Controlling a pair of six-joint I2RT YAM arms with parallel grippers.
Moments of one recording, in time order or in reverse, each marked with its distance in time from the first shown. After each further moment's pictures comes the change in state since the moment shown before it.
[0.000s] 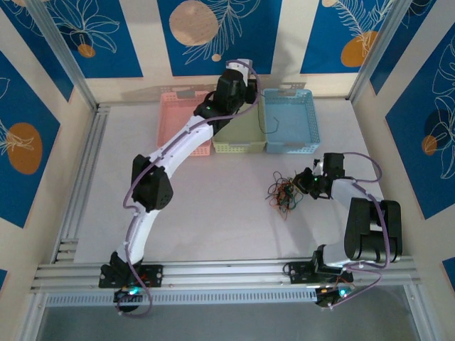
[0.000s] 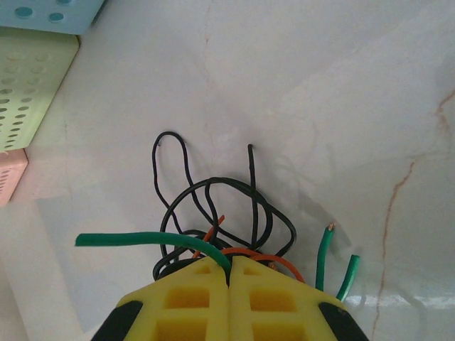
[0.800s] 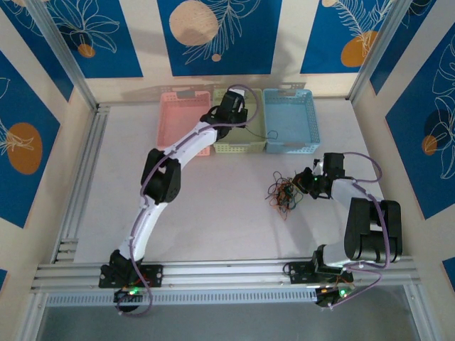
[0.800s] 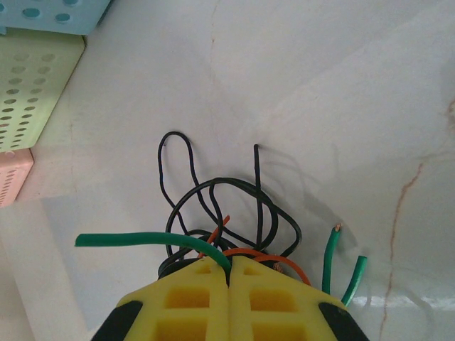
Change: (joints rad) left arm 0.061 0.194 -0.033 -0.161 -0.048 0.083; right arm 0.000 0.000 0.000 0.005 -0.007 0.006
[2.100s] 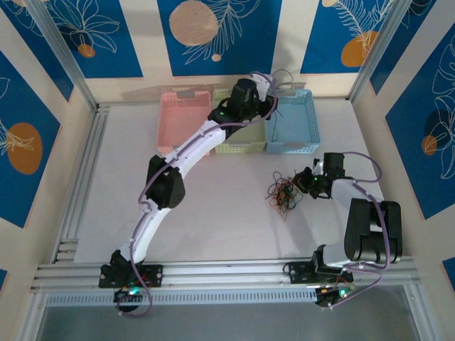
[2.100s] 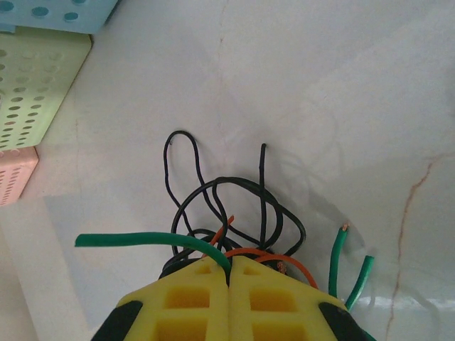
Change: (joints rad) left arm -0.109 -0.005 0.201 0.135 0.371 -0.002; right arm 0.002 -0.010 0.000 -0.002 -0.008 0.000
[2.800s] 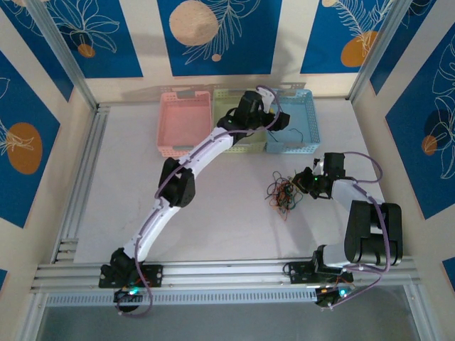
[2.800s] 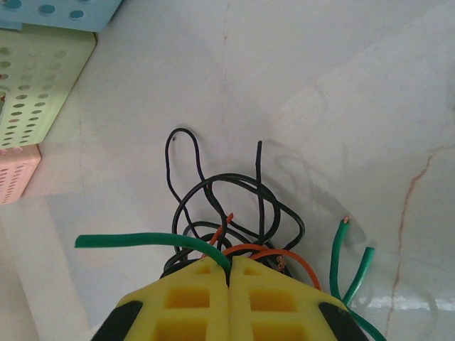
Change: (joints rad) left arm -0.001 0.187 0.143 -0.036 0.088 -0.026; right arm 0.000 -0.013 0.000 -0.012 0.000 -0.001
